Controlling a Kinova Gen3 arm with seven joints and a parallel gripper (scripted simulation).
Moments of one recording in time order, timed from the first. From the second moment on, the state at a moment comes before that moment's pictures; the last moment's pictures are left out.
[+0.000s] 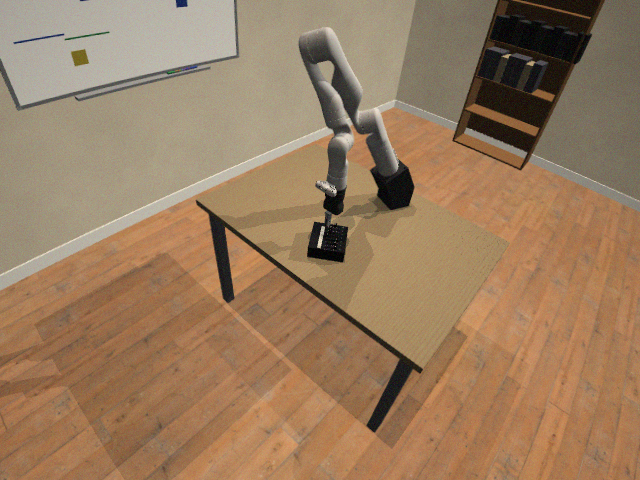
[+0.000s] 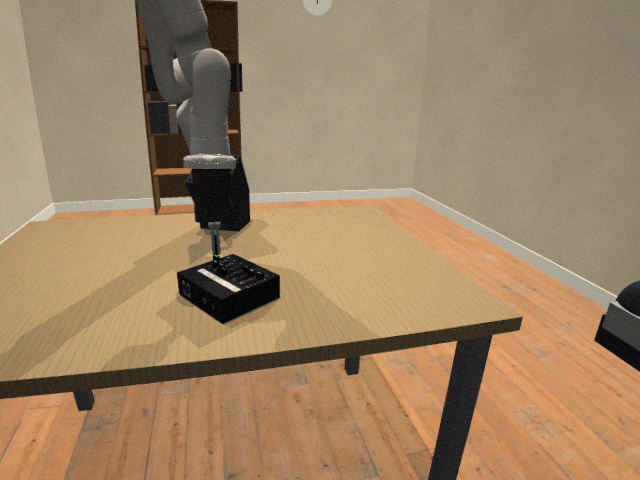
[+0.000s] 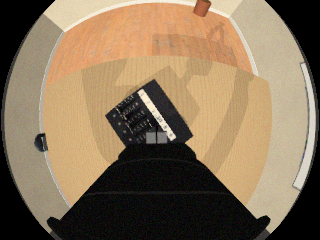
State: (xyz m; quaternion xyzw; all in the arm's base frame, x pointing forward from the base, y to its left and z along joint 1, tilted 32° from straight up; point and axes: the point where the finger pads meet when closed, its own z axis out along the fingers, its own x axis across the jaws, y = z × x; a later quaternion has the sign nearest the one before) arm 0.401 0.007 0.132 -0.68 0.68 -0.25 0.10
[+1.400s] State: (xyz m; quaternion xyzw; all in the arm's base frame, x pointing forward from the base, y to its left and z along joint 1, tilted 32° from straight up) arm 0.387 -0.013 0.129 -0.34 0.90 -0.19 0.20
